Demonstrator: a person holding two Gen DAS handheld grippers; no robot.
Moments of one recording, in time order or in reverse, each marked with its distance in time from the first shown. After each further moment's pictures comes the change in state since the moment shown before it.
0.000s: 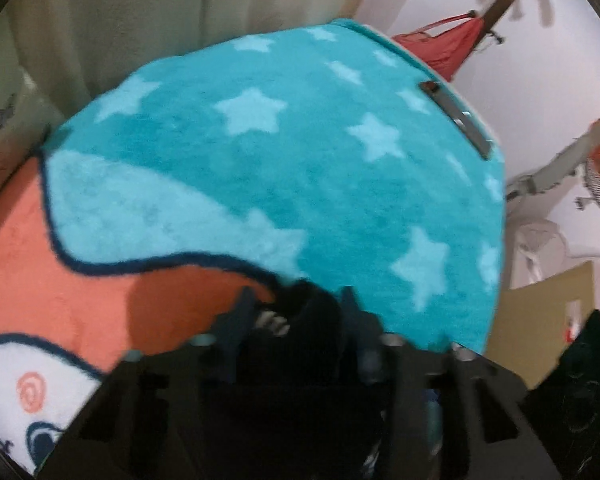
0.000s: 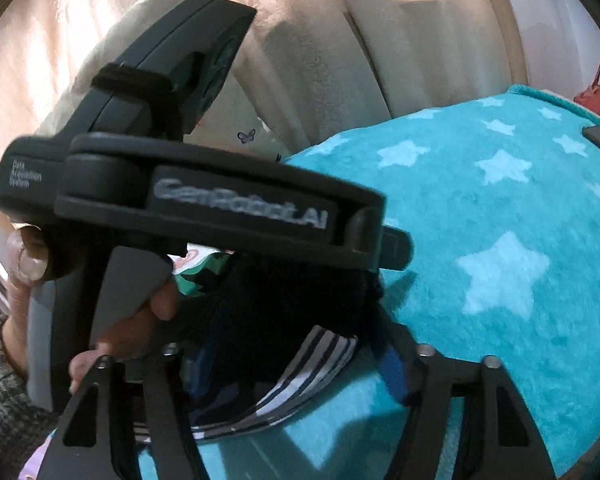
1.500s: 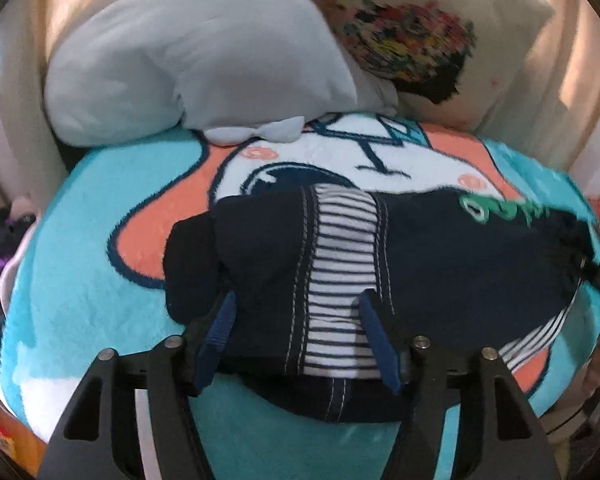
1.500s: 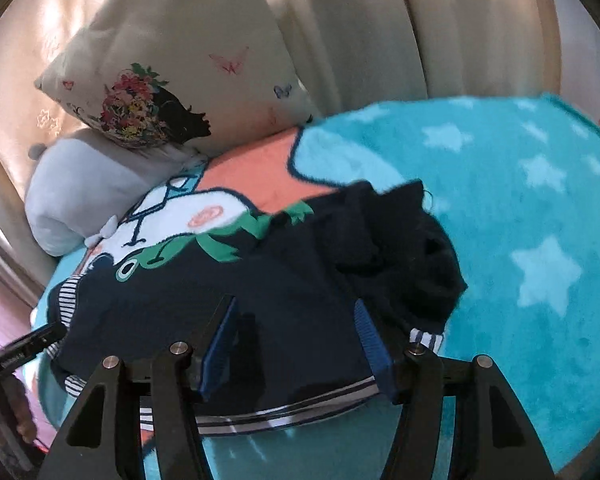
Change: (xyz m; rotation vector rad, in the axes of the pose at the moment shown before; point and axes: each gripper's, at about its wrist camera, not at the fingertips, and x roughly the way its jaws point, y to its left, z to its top) left arm -0.170 0.133 -0.315 -0.596 -0.400 0.575; right arm 0.021 0.034 -0.003 -0.095 0.146 0.007
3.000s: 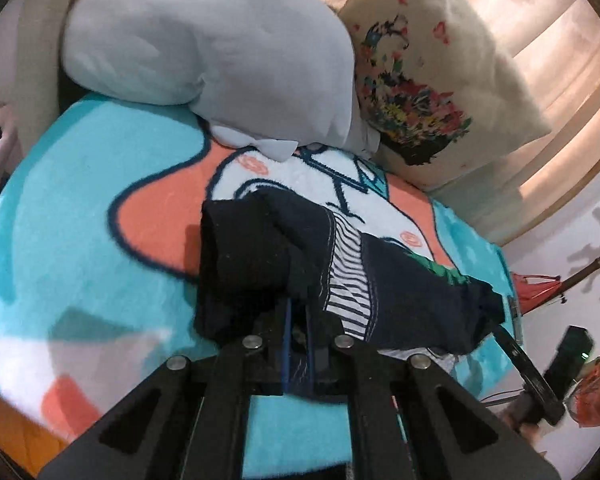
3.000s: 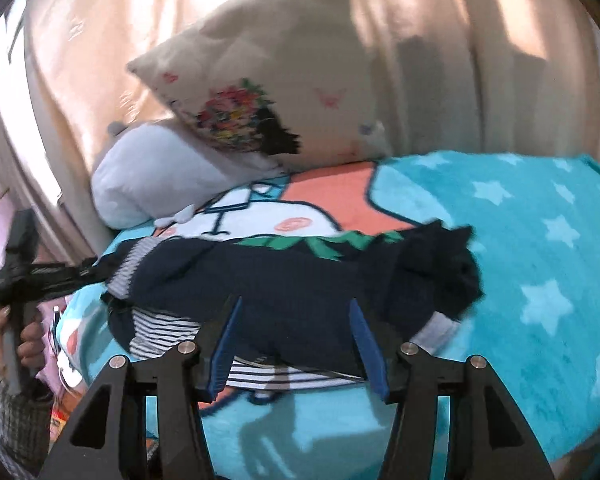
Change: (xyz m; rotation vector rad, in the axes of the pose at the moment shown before) left arm -0.048 0.057 0.016 -0.344 0.038 -0.306; right arm -0.057 0.032 -0.005 -0.162 -0.048 0.126
